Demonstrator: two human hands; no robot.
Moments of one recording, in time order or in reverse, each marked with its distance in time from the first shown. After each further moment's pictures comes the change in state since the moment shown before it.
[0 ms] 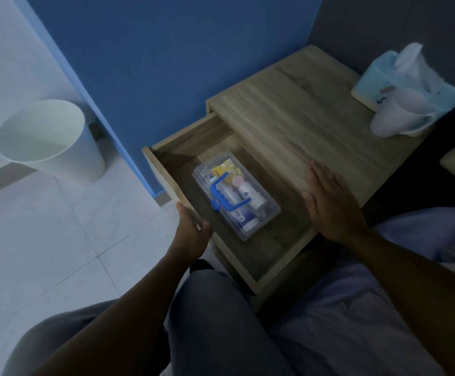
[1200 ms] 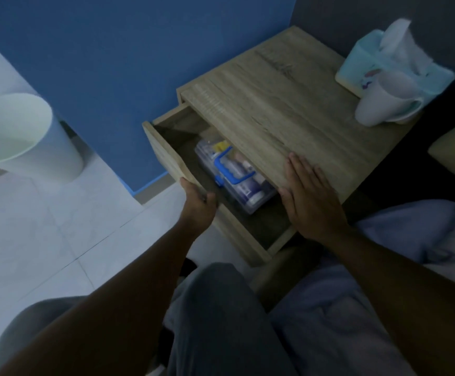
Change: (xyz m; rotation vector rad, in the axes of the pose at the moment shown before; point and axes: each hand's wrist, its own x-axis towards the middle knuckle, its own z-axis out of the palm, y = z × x) left_hand 0.052 0.040 0.061 -0.185 -0.121 -0.003; right_hand 0.000 0.004 0.006 -0.012 0.052 -0.029
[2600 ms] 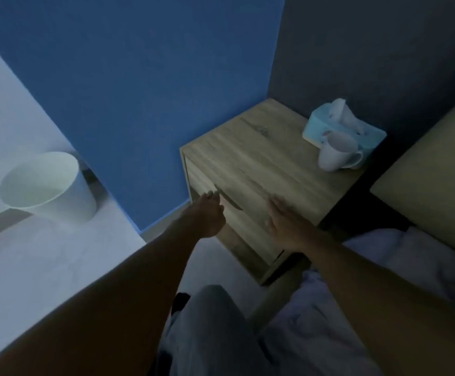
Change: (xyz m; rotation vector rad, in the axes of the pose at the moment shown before) left_hand -0.040 0.129 0.012 1.013 -0.138 0.205; right_hand 0.007 -0.002 -0.072 0.239 -0.527 0.103
